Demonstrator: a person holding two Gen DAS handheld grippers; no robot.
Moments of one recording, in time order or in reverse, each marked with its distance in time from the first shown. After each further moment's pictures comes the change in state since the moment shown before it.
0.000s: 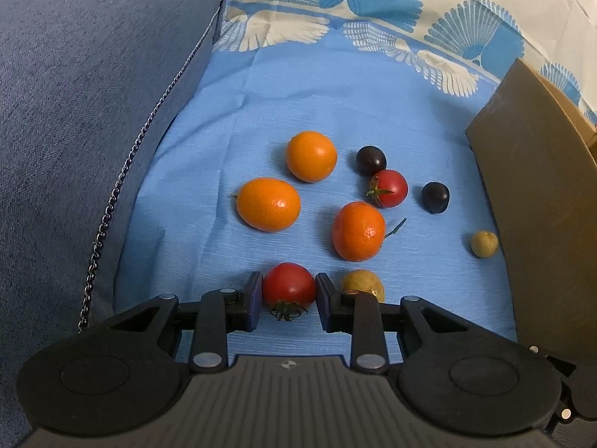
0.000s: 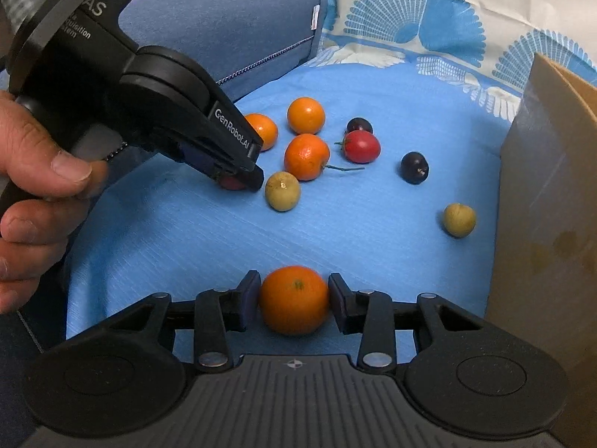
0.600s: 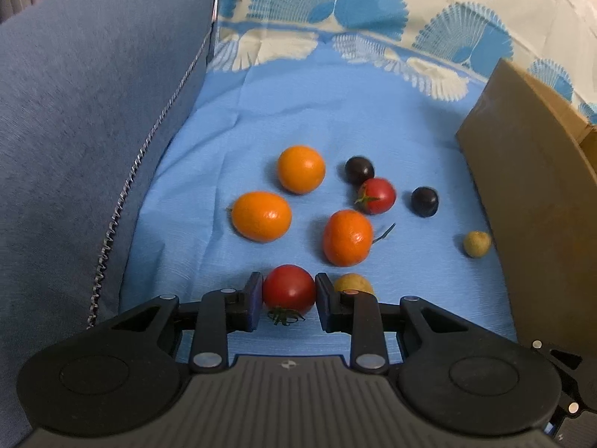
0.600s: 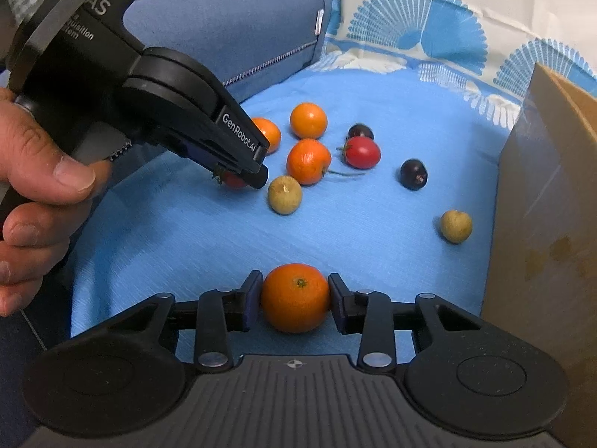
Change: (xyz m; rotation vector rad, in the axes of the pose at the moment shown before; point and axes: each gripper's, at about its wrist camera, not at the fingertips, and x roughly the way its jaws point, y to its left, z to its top) left arm -0.015 -0.010 -0.004 0.043 -0.066 0.020; right arm -0.007 -0.001 -0.001 -0.018 -0.019 -0.002
